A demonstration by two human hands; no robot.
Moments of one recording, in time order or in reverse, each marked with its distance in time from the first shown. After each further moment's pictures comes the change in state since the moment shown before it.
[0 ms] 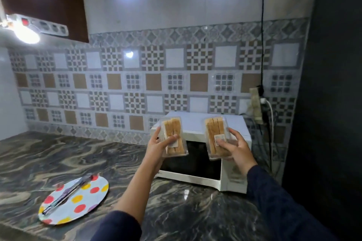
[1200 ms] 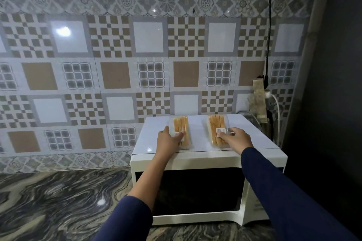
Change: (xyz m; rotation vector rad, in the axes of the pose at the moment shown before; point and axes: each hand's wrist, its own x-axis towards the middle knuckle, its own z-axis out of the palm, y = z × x) left_hand 0.273 -0.049 -0.007 0.741 -0.108 -0.074; right_hand 0.220 0.051 0.054 -0.691 0.409 0.246
